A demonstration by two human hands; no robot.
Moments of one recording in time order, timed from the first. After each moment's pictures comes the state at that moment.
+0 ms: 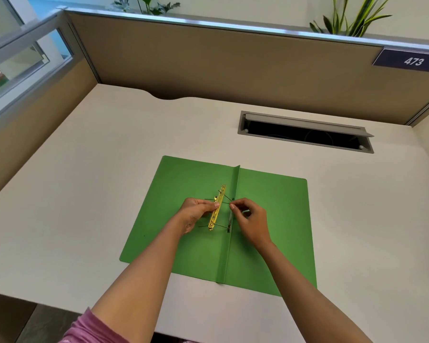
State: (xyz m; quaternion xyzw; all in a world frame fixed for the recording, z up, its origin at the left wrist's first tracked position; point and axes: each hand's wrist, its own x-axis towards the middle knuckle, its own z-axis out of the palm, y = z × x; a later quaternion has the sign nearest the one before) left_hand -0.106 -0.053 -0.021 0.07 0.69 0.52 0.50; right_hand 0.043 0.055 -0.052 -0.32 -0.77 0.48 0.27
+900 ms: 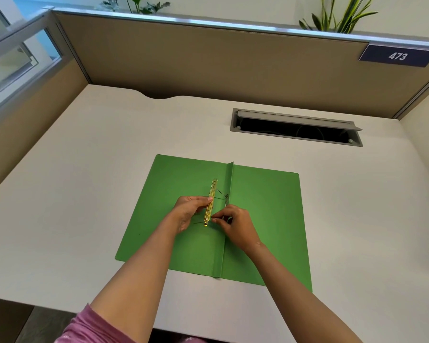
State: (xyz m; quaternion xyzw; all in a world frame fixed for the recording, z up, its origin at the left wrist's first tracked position) left_hand -0.102 -0.054 -0.021 0.04 0.67 0.55 0.49; right_hand 0.047 0.032 -0.052 -0.27 -0.85 0.42 0.17
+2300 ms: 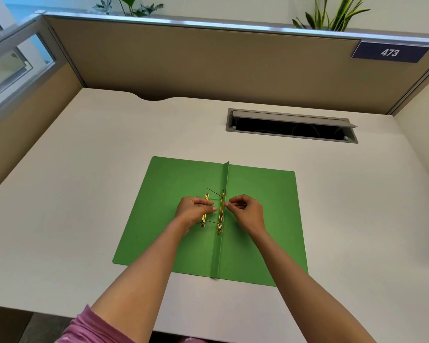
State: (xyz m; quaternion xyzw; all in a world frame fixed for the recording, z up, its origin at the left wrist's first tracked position) left_hand -0.092 -0.045 -0.035 0.15 0.76 0.47 0.42; right_hand 0.049 0.063 -0.042 -0.45 -0.69 0.52 0.21
